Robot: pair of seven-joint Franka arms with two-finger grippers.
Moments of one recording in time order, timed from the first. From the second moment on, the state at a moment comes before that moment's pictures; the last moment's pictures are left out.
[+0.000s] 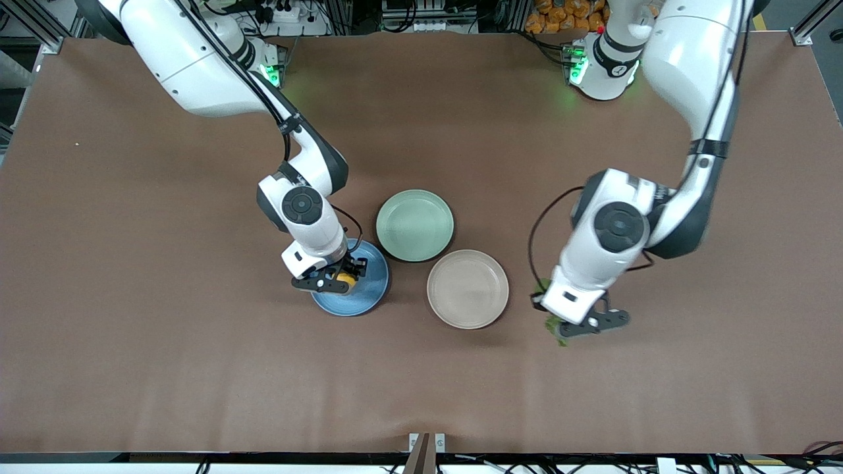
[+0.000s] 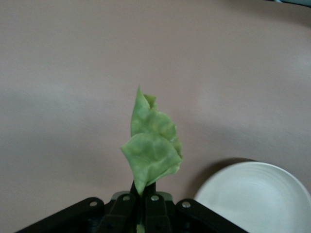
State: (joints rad) left arm -0.23 0.63 -0.15 -1.43 0.17 2.18 -0.59; right arm 0.25 0.66 0.28 -1.73 -0.33 2.46 0.85
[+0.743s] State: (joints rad) left arm -0.04 0.64 -0.15 -1.46 0.17 2.11 -0.22; right arm 0.10 0.42 0.24 -1.72 -0.13 2.09 0.45
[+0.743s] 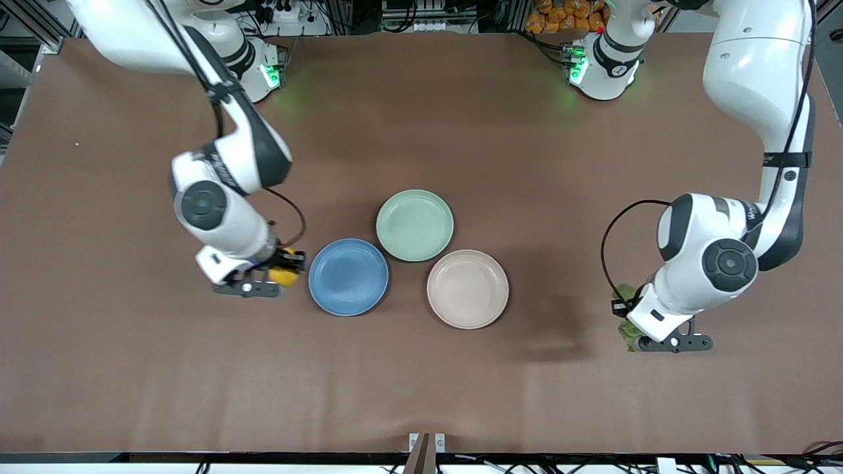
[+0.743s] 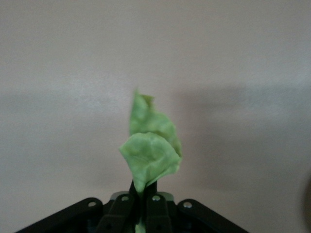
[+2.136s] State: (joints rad) left arm -0.03 0.24 -0.16 -2.18 0.11 2.49 -0.44; right arm 0.04 0.31 -0.02 -1.81 -0.12 1.98 -0.03
